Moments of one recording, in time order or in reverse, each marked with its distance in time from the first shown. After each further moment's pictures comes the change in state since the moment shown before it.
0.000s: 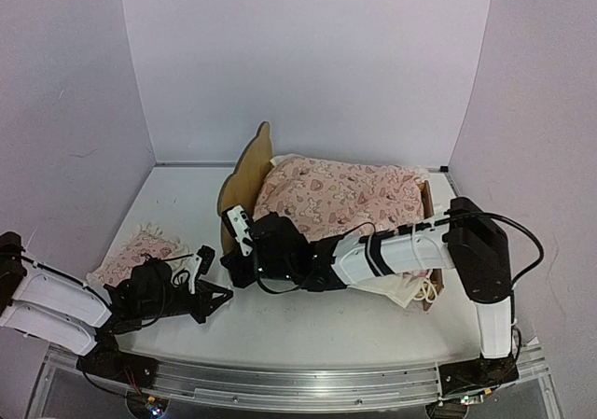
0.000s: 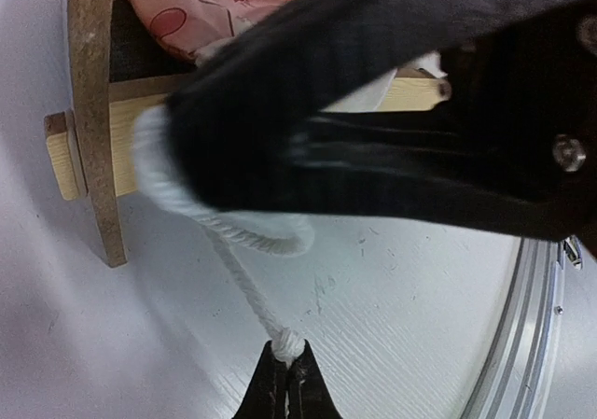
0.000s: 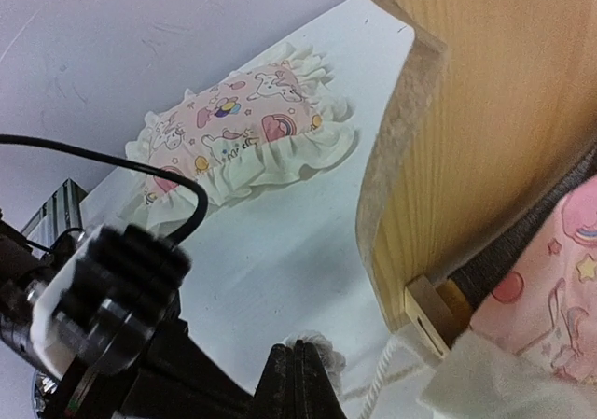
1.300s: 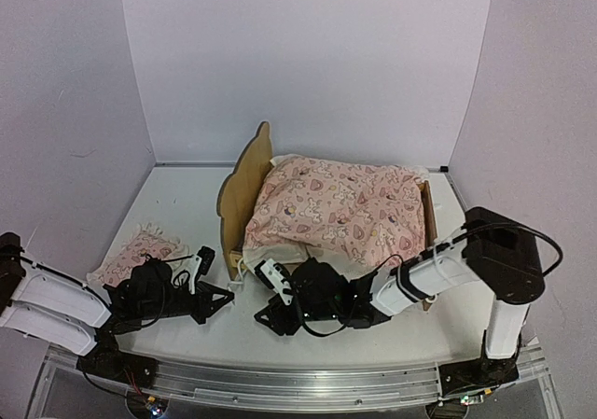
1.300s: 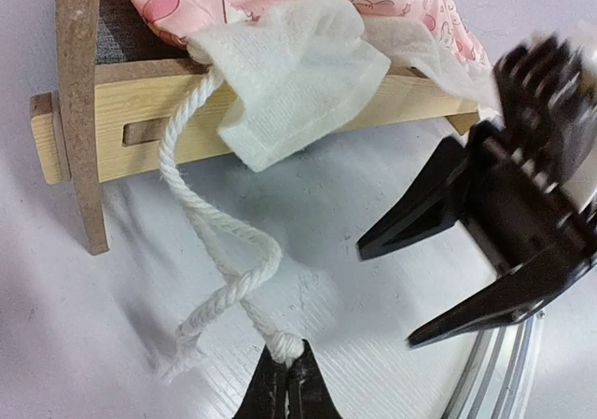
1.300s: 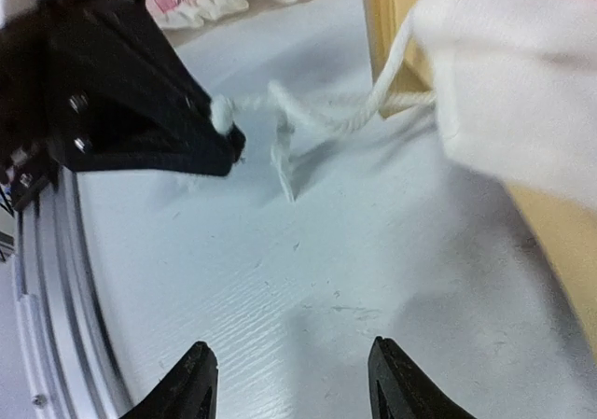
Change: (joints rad) left arm -0.006 -0.007 0.001 -0.009 0.026 -0.049; right arm 0.024 -0.210 -0.463 0.098 -0.079 -0.087
